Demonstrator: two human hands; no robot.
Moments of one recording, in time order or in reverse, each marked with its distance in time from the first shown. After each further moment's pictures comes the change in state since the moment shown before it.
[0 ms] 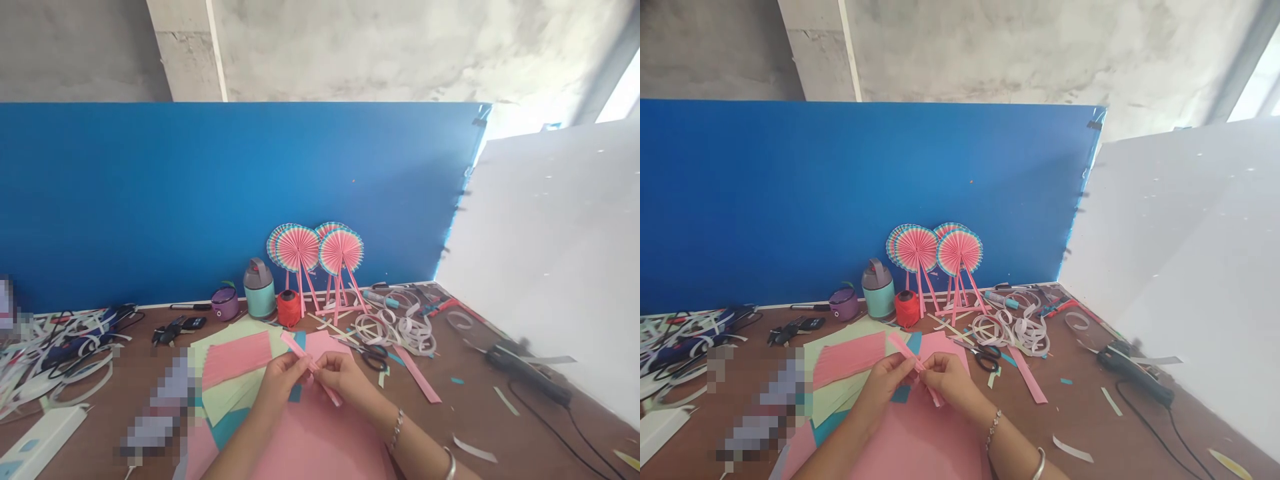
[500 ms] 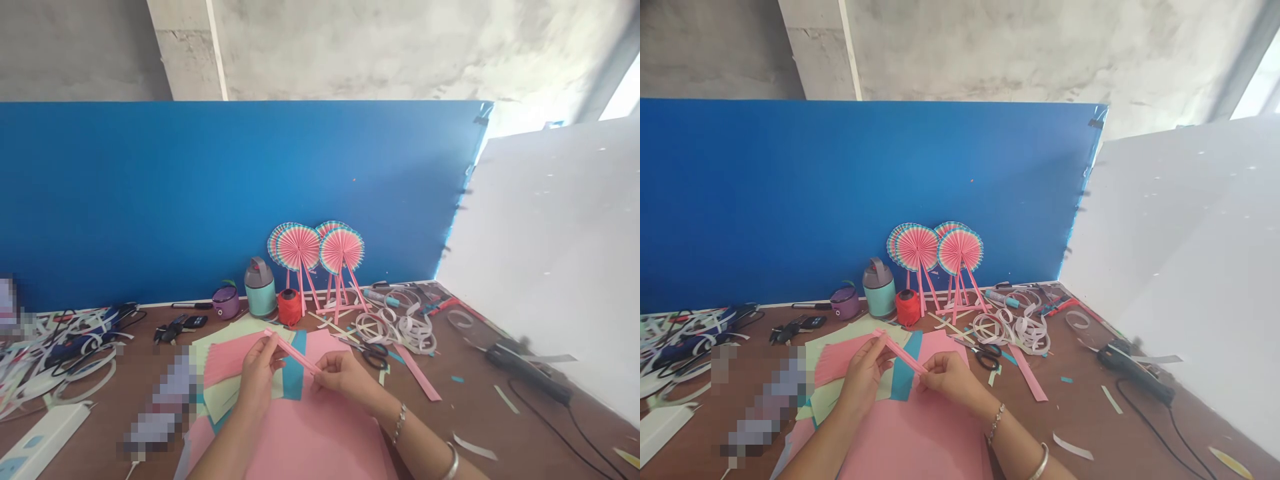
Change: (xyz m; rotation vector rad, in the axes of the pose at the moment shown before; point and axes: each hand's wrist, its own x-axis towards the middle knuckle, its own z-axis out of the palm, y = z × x) left_hand 0.011 0.008 -0.019 -0.198 0.321 0.063; right_hand -0.006 -0.007 -0.006 -0.002 -0.067 0.049
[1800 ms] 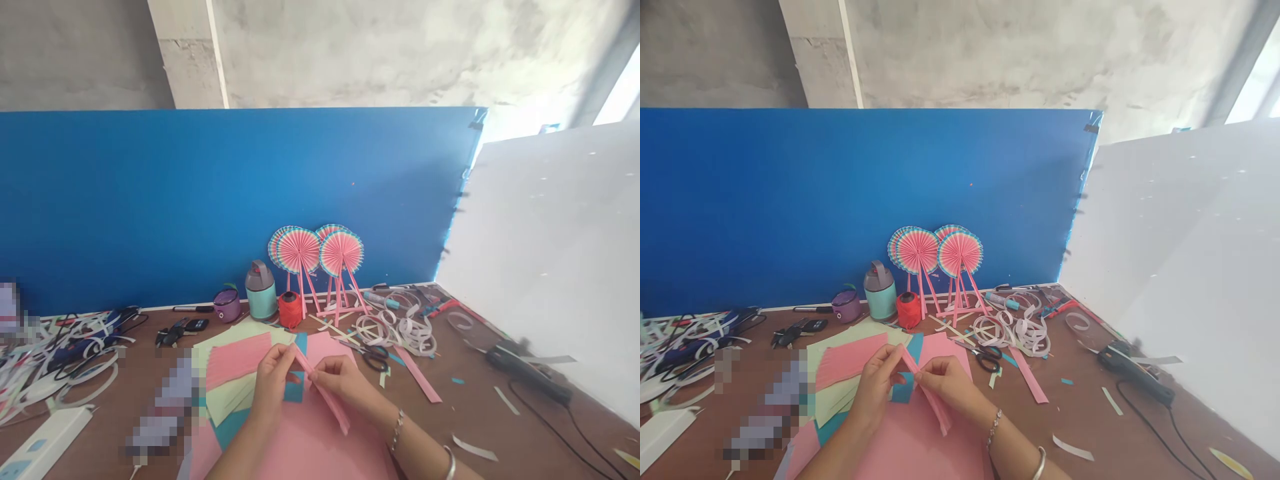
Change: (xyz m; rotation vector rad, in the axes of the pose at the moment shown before) left_hand -0.021 -0.006 0.013 0.134 -0.174 0.050; right_hand -0.005 -0.008 0.010 -0.140 0.078 -0.075
